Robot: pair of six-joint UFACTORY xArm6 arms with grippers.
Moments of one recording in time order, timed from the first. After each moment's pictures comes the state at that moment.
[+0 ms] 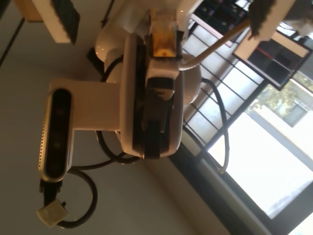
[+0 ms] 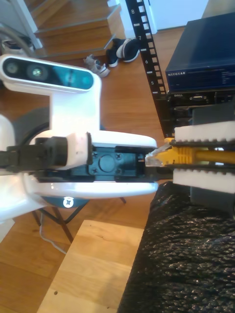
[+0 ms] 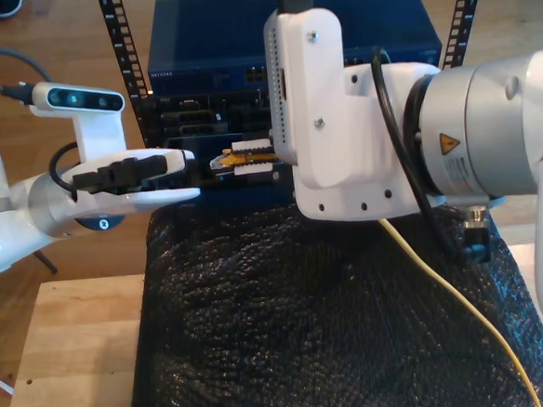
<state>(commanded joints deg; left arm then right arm) 17.0 5.1 -50.7 -87.0 133.9 -276.8 39.9 -45.1 -36.7 30.2 26.0 -88.5</state>
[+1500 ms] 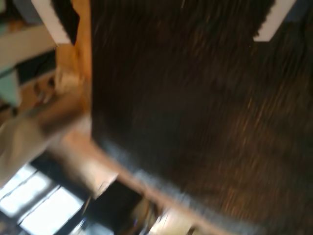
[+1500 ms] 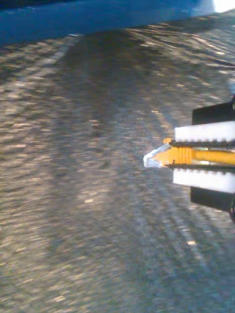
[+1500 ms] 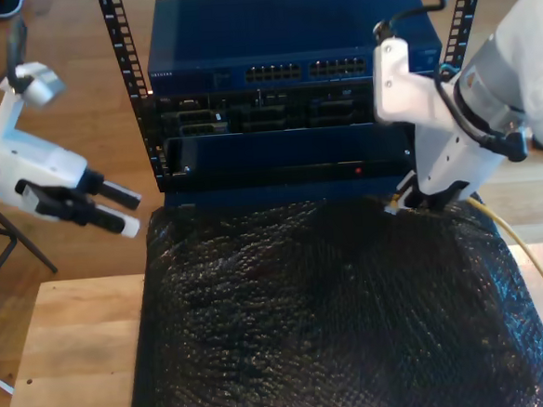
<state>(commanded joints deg) 23.6 -7.3 -65.4 -39.3 103.8 -271.5 10.5 -18.8 -50.9 8.7 57.7 -71.6</state>
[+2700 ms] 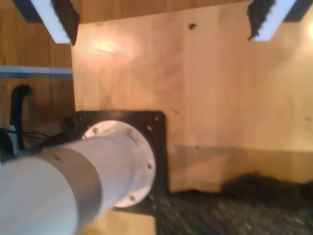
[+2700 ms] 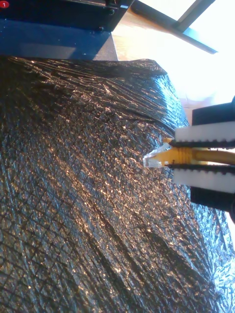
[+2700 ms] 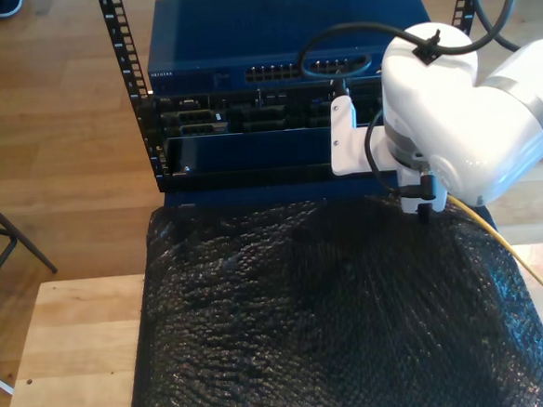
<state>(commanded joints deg) 52.3 -21.7 -43.0 -0.9 100.2 -218.5 19.2 -10.7 -51.0 -22.4 51.0 -48.7</state>
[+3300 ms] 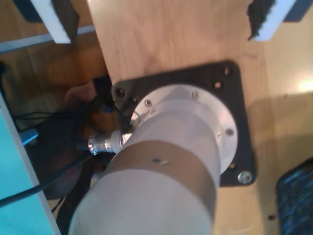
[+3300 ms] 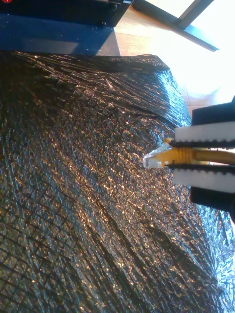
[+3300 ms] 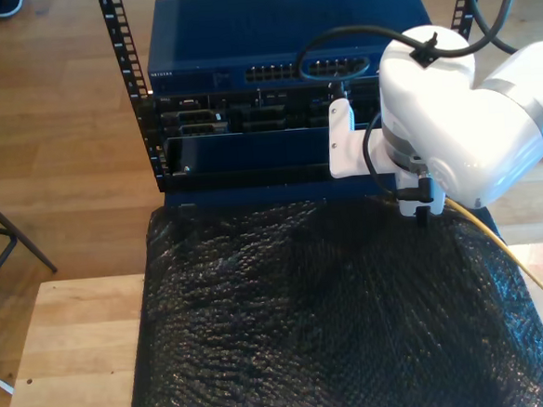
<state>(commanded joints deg) 66.1 -27.2 -27.7 4.0 96.5 -193.6 19.2 -10.6 -50.8 -22.2 51.3 -48.9</state>
